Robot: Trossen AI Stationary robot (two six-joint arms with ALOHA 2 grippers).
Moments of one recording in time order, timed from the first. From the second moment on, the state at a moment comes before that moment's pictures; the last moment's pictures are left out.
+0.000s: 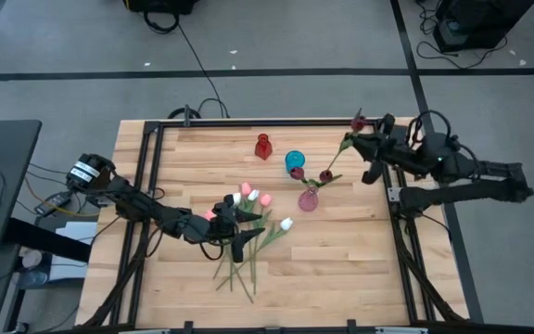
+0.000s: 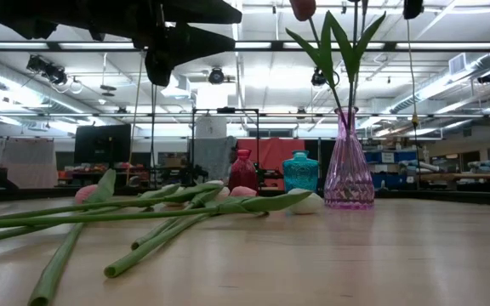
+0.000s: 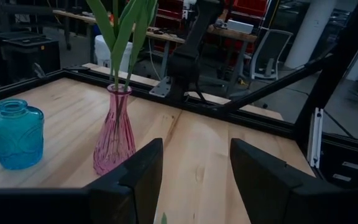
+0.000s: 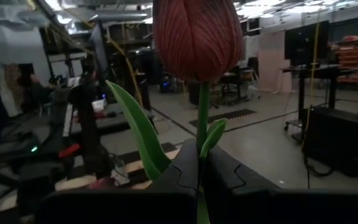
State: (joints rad) left arm -0.42 1.53 0.64 0.82 -0.61 -0.29; right arm -0.10 0.63 0.77 -0.04 0.31 0.10
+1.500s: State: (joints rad) left arm -0.42 1.53 0.64 0.80 -0.46 -0.42; right arm -0.27 0.84 0.82 -0.12 -0.17 -0.03
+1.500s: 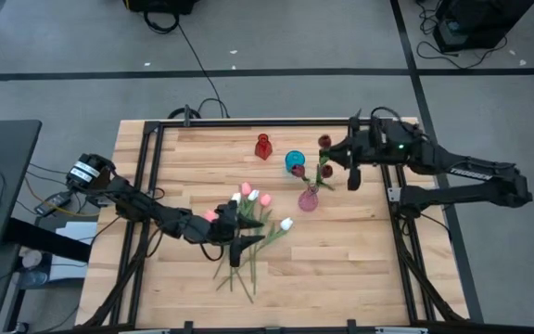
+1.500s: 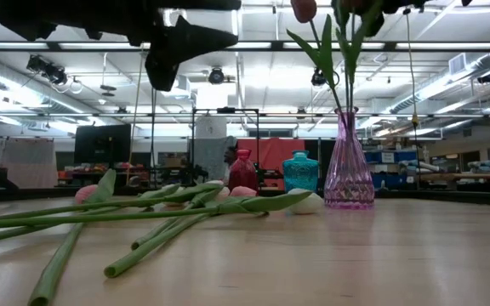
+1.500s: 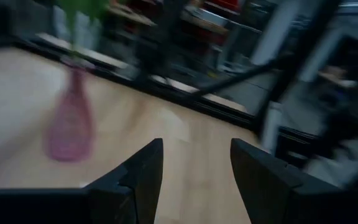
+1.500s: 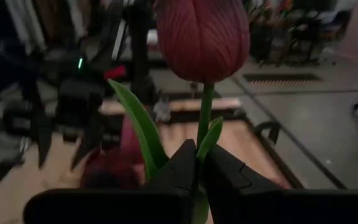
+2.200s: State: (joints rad) left arm -0.43 1.59 0.84 0.16 -0.49 -0.66; right arm -0.21 0.86 0.83 -0.33 -0.14 -0.03
